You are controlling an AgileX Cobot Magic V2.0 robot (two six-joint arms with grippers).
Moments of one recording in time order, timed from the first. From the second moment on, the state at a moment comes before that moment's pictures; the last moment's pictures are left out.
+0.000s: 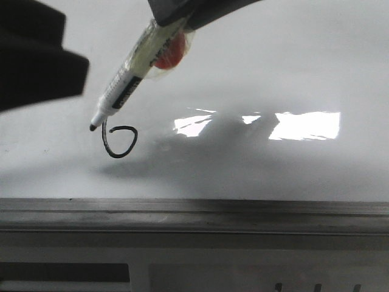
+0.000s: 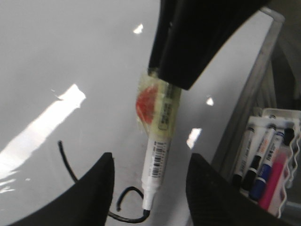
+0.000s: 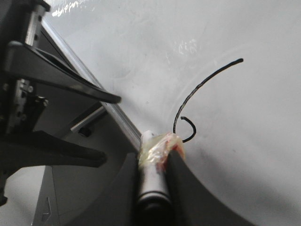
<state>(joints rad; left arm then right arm) -0.87 0.87 -0.33 0.32 -0.25 0.11 0.83 1.13 -0.90 0.41 0.47 -0.25</state>
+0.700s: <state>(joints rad) -0.88 1.02 -0.33 0.29 -0.38 0.11 0.85 1.13 -0.90 0.41 0.48 -0.25</state>
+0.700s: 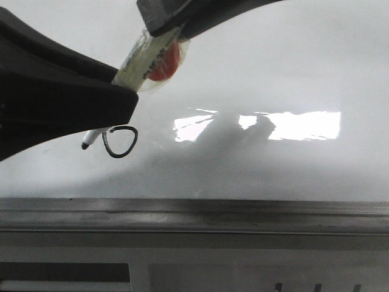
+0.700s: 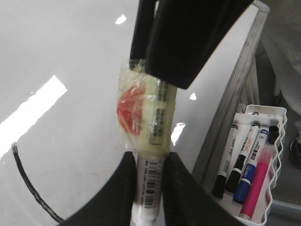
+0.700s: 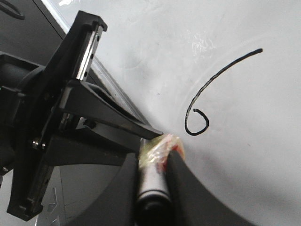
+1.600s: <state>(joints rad) -0.75 0.91 -0.37 -0.65 -0.04 0.08 0.85 1.13 -0.90 0.41 0.35 -0.25</state>
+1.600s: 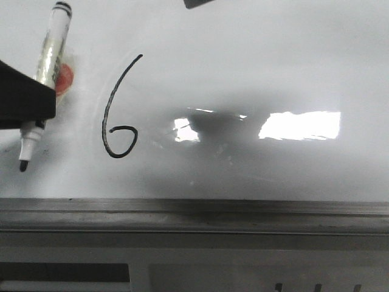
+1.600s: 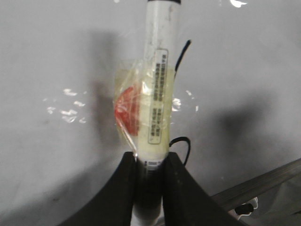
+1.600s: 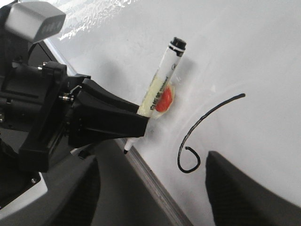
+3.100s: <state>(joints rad) -0.71 0.44 -0.38 -0.60 0.09 0.08 0.85 0.84 -0.79 0.27 0.30 -0.25</state>
